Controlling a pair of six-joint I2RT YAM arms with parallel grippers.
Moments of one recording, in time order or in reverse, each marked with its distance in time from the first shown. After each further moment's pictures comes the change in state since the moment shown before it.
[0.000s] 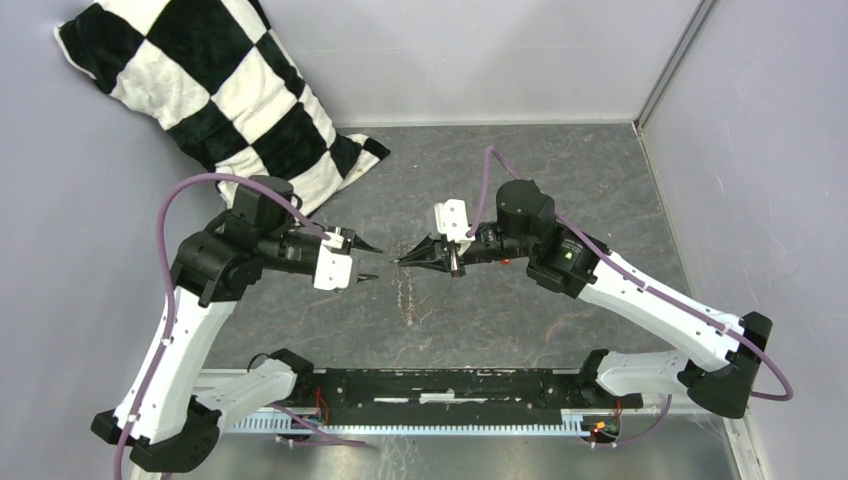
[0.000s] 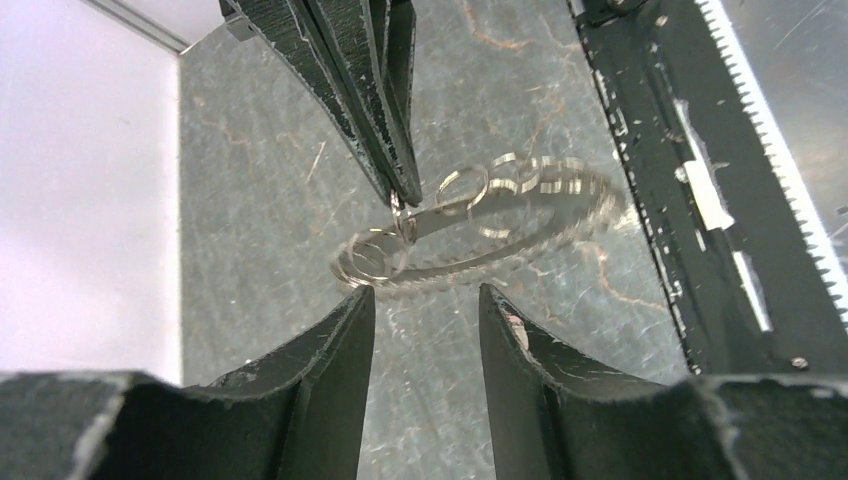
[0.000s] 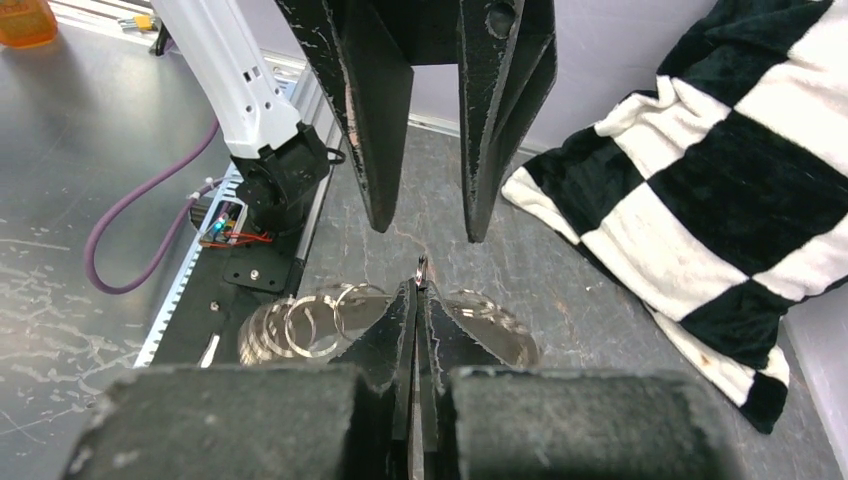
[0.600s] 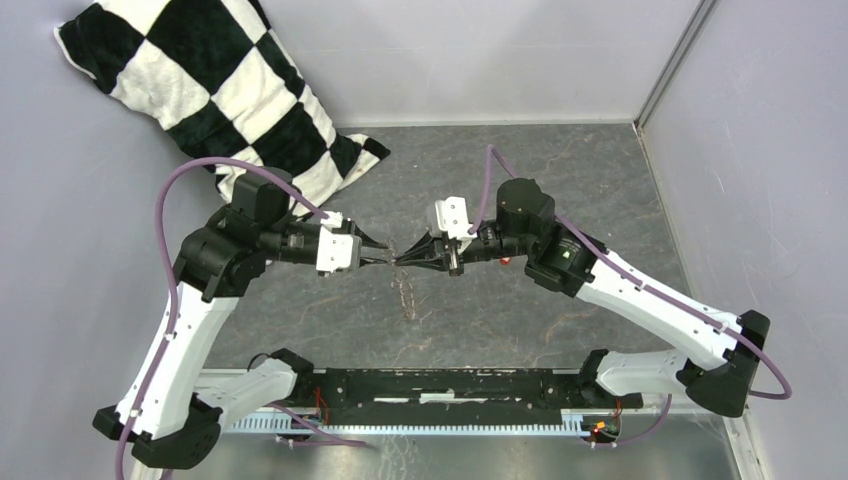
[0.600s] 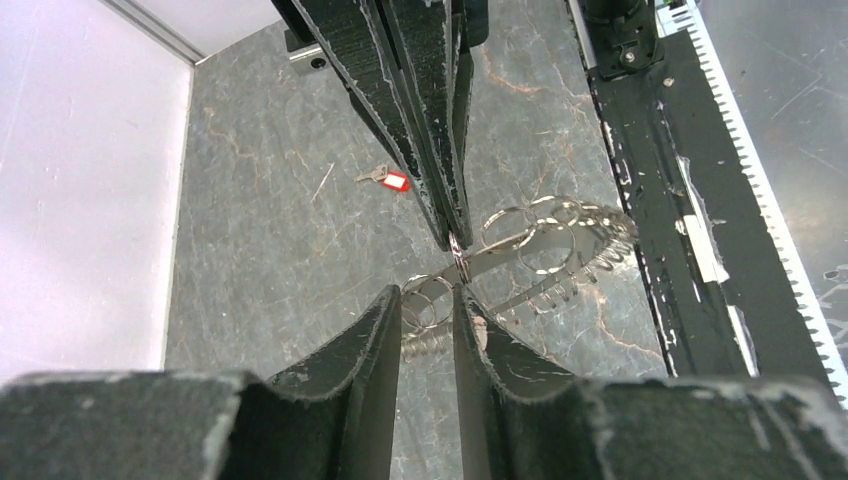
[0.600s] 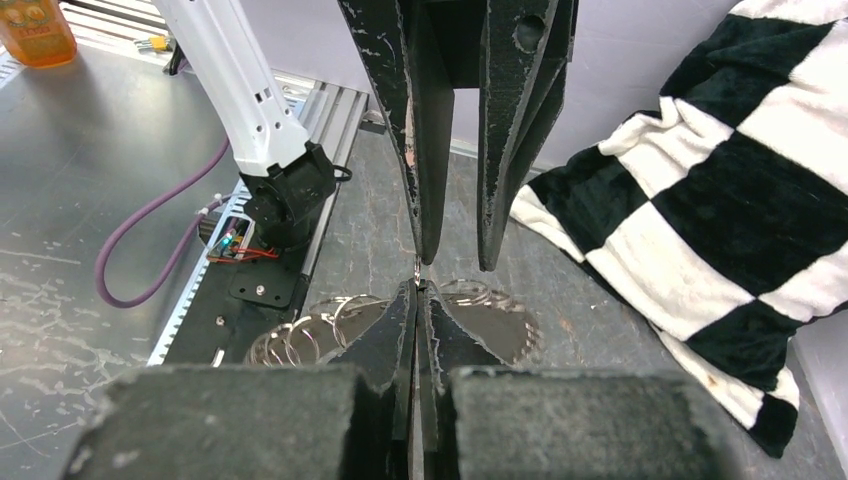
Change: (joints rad) left arm 0.000 0.016 0.017 0.107 0.021 -0.143; right arm 0.001 0.007 0.000 0.053 -0.029 0.031
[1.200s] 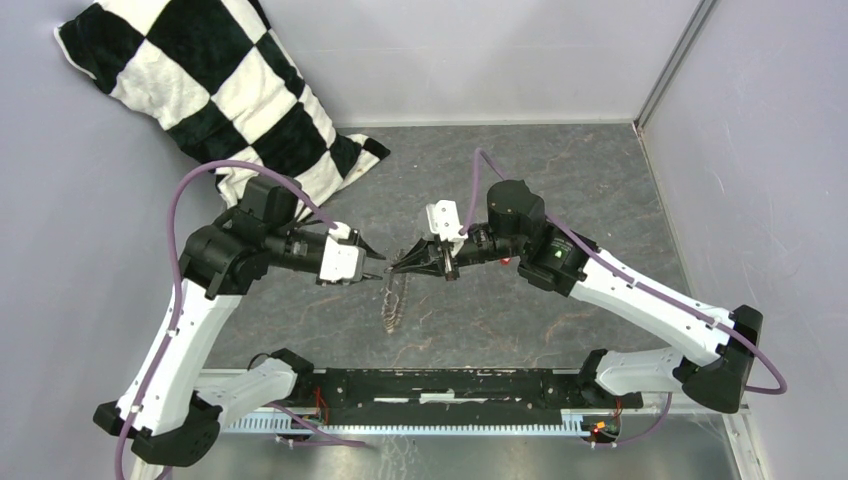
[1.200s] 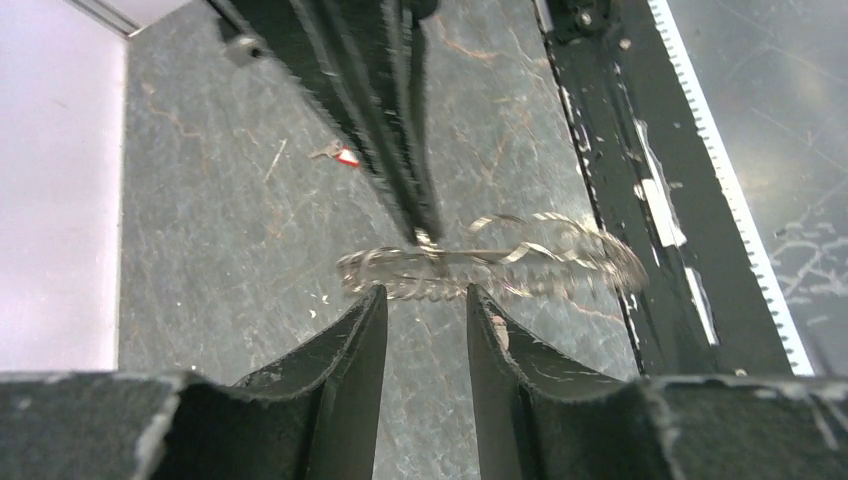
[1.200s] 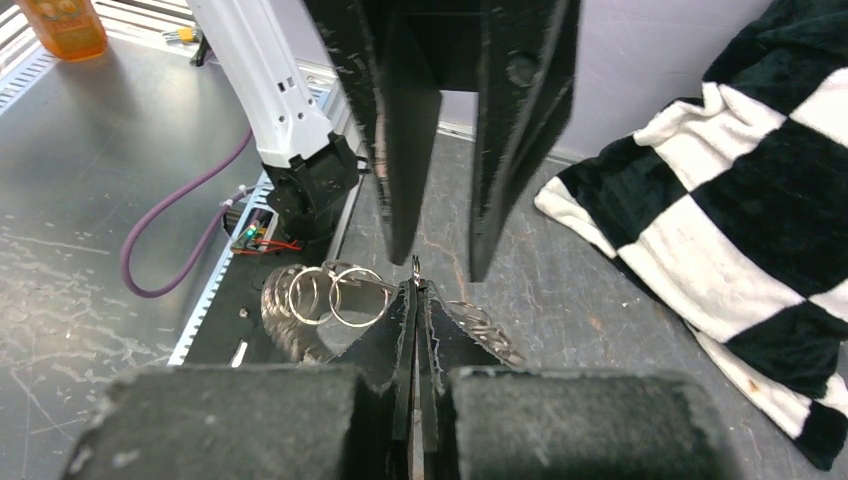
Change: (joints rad) left arm -0.013 0.010 -0.004 -0.097 -0.010 0.053; right arm 0.007 0.029 0.000 -0.014 -0.029 0.014
